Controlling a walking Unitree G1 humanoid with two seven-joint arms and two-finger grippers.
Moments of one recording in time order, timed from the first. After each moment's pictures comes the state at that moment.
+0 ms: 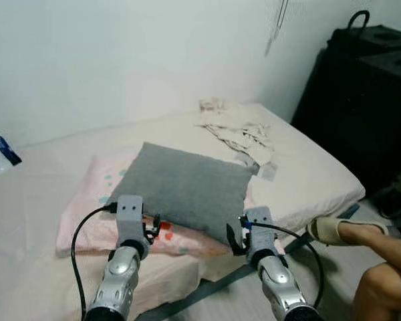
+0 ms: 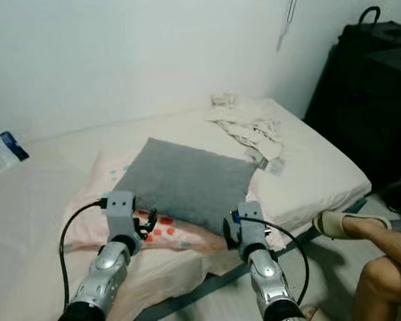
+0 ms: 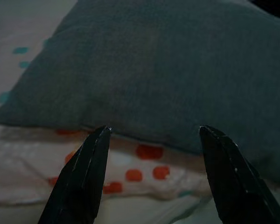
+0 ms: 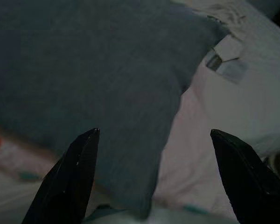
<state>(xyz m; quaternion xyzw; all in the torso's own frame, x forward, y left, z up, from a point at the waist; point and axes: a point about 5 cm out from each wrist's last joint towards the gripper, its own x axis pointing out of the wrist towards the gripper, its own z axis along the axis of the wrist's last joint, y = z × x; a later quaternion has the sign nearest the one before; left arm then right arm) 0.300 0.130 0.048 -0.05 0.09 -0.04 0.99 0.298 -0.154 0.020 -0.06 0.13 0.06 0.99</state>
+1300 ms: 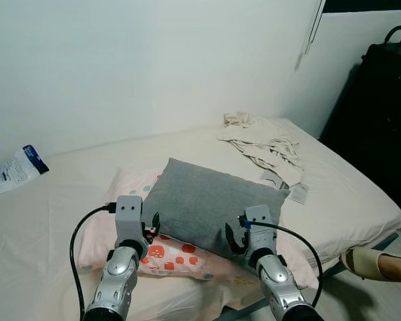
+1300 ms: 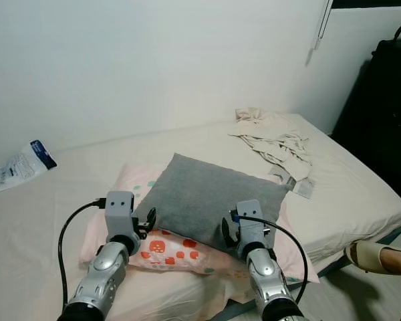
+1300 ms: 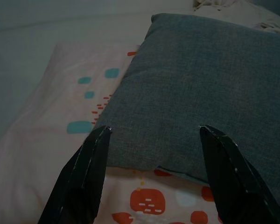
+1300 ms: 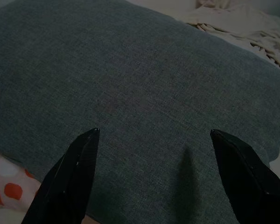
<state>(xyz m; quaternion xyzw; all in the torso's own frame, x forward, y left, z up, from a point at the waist) 0.300 0.136 0.048 -0.04 0.09 -0.04 0.99 0.299 -0.148 0.020 -0.05 0.13 0.06 0.99</state>
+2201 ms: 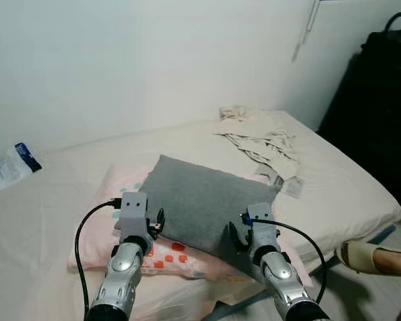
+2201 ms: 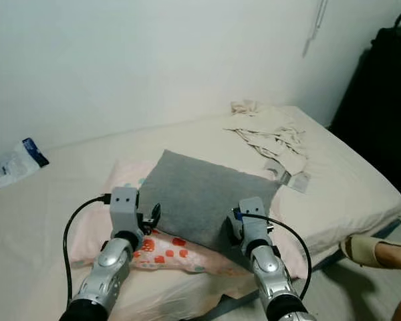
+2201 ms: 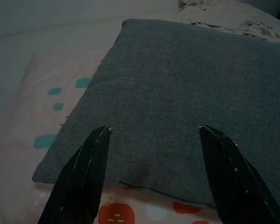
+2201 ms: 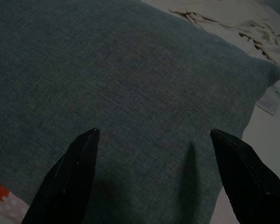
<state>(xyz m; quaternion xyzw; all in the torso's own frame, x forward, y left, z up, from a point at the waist) 0.307 0.129 0.060 -0.04 0.06 -0.04 1.00 0.308 -0.157 0.028 -0.08 0.13 0.06 0.99</state>
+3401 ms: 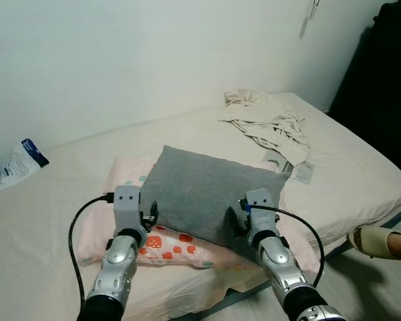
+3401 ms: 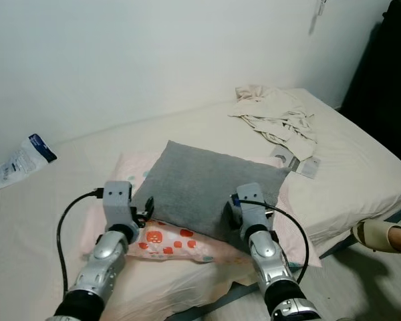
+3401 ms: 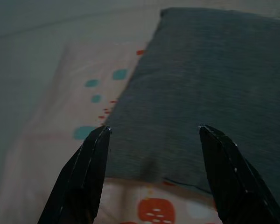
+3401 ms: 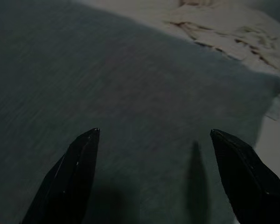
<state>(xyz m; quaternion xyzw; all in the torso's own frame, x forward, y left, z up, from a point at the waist) 0.317 0.148 0.065 -0.04 0.06 -0.01 1.00 0.326 -0.162 0.053 -0.07 0.08 0.03 0.99</state>
